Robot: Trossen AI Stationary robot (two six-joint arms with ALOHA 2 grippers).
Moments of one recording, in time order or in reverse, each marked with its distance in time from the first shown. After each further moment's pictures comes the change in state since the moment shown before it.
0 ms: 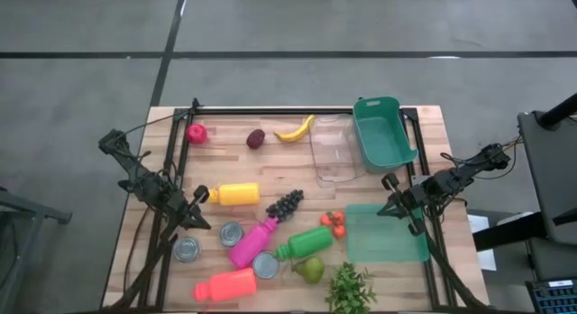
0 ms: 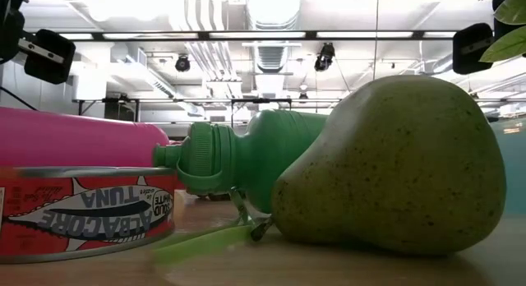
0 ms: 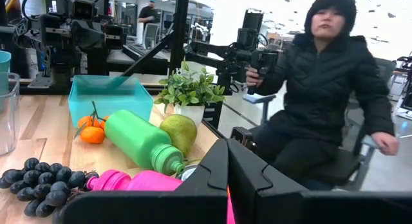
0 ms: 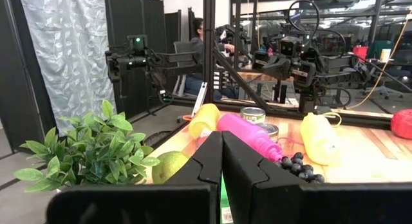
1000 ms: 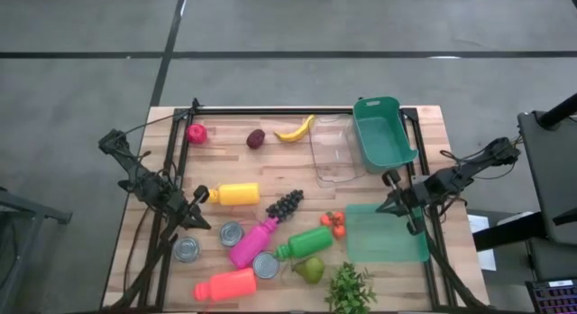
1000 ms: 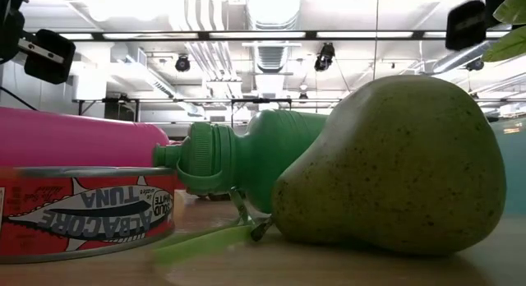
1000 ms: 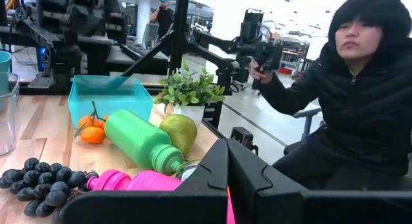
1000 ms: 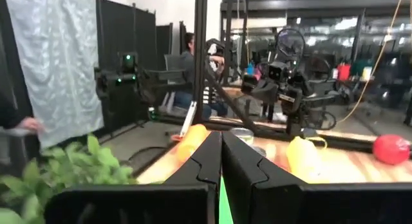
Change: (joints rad) left arm 0.000 0.000 0.000 0.000 0.000 0.000; right arm 0.000 0.218 0.114 0.137 0.038 -0.027
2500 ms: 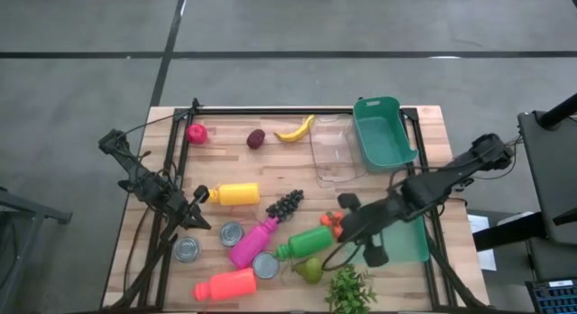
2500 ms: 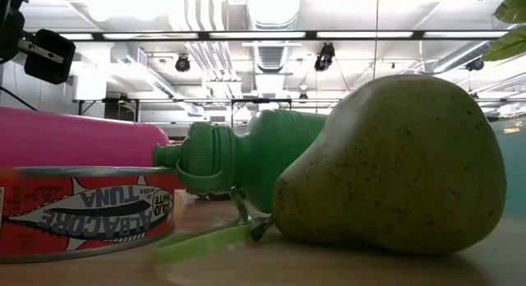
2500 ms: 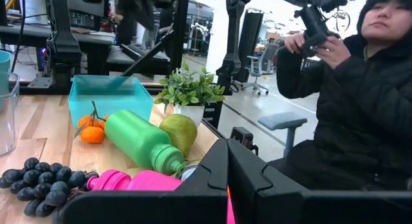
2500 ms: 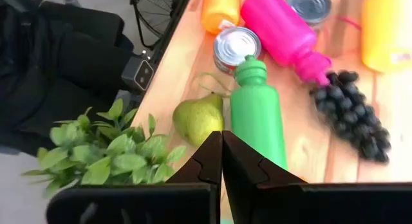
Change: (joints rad) left arm 0.000 0.000 0.000 0.000 0.000 0.000; right arm 0.007 1.186 1.199 -0.939 -0.110 0.191
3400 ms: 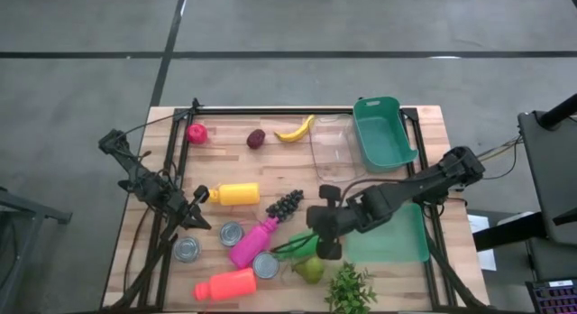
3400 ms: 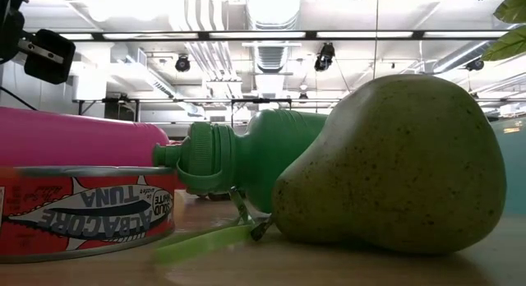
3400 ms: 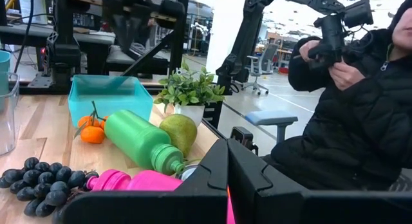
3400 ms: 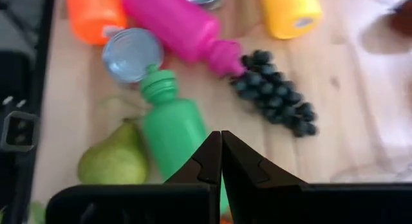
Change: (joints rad) left arm 0.000 0.001 0.000 0.000 0.000 0.000; right arm -0.074 0.309 0.266 -0.156 0.247 0.195
